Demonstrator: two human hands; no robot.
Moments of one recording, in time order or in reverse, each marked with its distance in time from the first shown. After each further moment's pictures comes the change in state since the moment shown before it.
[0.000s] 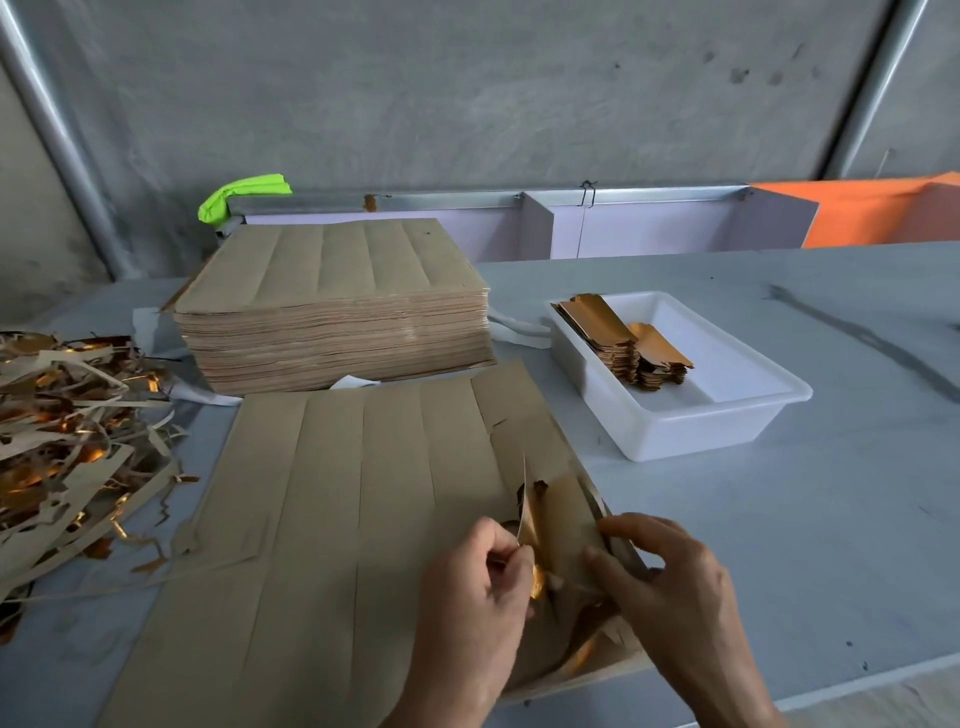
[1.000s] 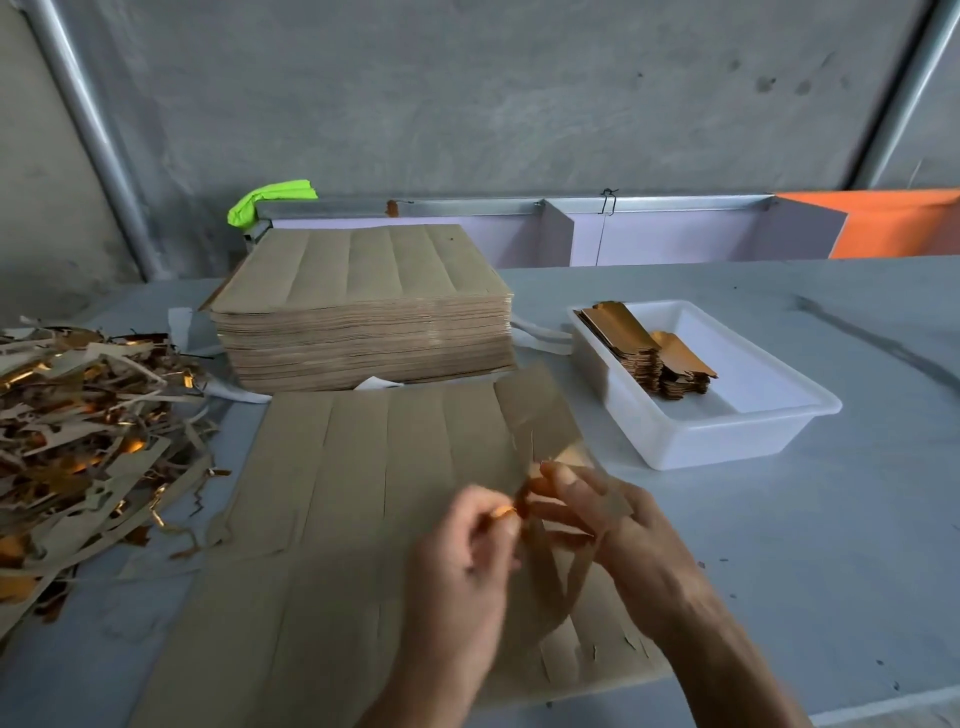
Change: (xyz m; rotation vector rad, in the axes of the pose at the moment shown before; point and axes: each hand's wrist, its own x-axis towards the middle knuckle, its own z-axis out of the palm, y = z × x) left_hand 0.011 -0.006 -0.020 -0.139 0.125 0.181; right_hand 0.026 -0.044 0.019 0.695 -0.429 0.103
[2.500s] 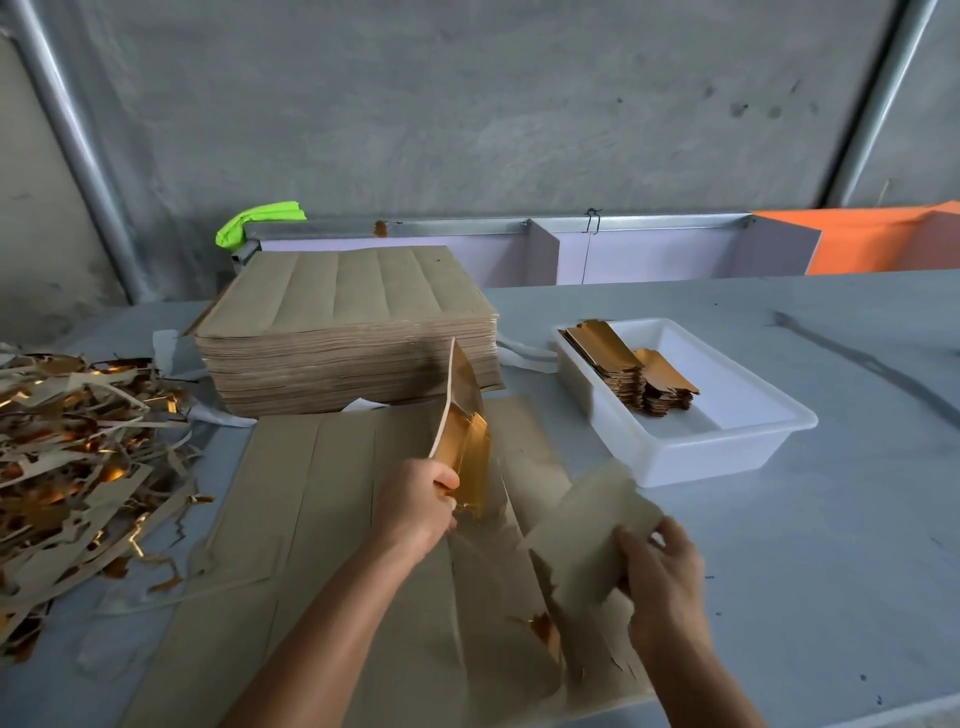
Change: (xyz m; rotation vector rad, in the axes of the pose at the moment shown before) left_hand 0.099 -0.039 -0.009 0.603 -0.168 -0.269; right_hand 0.019 0.042 -0.027 0.174 0.668 0.145
